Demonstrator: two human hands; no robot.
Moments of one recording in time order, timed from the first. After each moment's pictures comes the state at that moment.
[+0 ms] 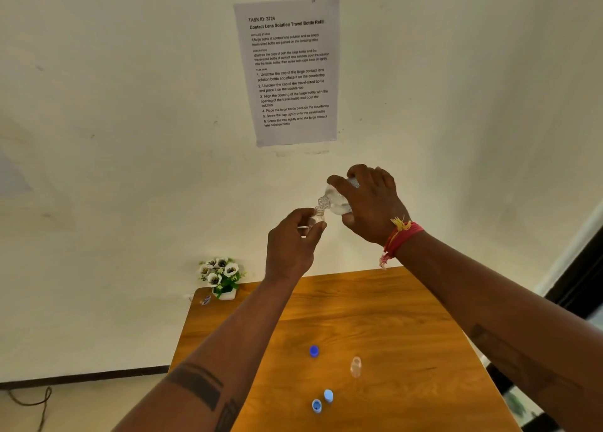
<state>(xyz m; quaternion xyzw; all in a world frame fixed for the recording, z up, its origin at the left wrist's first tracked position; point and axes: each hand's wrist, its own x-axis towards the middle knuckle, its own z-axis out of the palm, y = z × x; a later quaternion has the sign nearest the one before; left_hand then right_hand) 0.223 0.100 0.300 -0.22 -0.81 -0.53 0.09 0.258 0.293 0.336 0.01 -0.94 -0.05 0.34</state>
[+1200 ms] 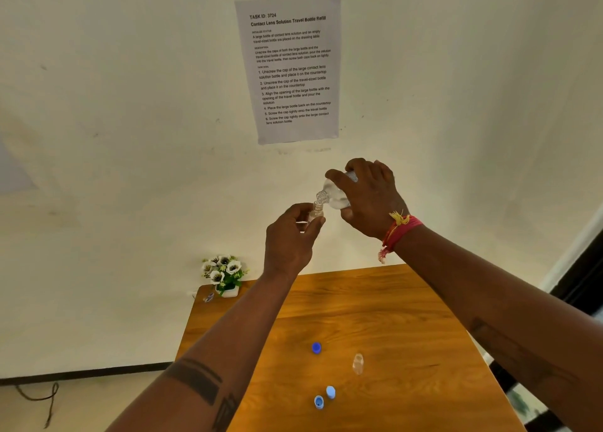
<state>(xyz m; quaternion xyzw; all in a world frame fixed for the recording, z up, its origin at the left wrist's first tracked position) 0.222 0.095 0.306 -0.22 -0.82 -0.53 0.10 0.253 0.288 0.342 0.01 -0.94 -0.05 0.34</state>
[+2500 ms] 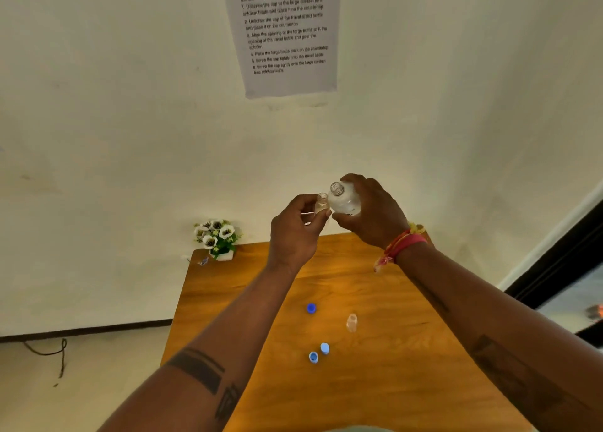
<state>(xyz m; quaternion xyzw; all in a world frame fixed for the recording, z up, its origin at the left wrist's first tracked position) 0.236 0.104 0.250 -0.21 -0.80 -0.55 0.04 0.277 0.283 0.251 -0.08 -0.93 0.29 0.21</state>
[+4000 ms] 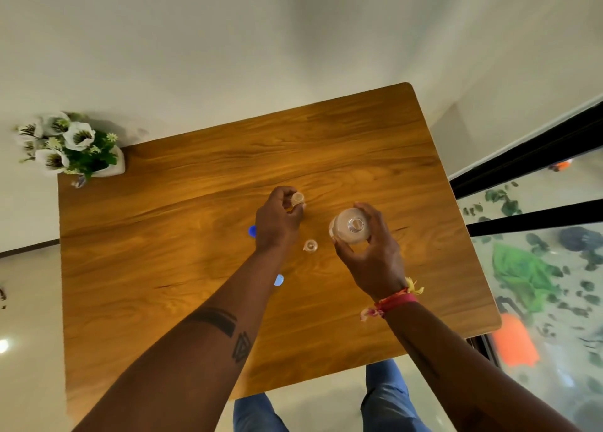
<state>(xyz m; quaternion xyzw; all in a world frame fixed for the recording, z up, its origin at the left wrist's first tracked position) 0.219 0.185 -0.060 -0.07 -0.87 -0.43 -0.21 0.379 0.299 -0.019 -0.33 -0.82 0.46 0.12</state>
